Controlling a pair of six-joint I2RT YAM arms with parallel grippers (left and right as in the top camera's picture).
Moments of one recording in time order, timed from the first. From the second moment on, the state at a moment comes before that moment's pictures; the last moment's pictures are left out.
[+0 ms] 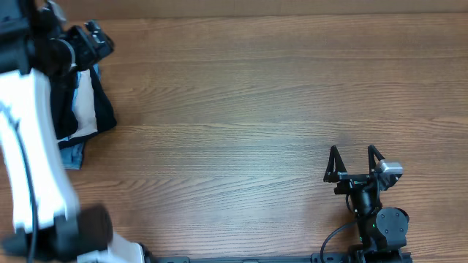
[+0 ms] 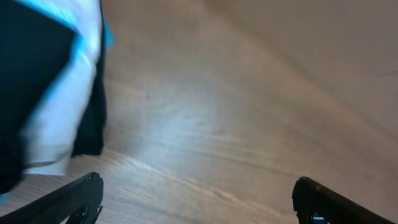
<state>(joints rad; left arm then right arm) 0.26 1.73 2.08 -1.28 0.26 -0.36 0.10 0.01 0.02 -0.03 0.01 0.25</state>
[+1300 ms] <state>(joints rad) 0.05 0.02 0.01 -0.01 0.08 -0.25 0.10 0.01 0.02 -0.03 0.01 0.25</state>
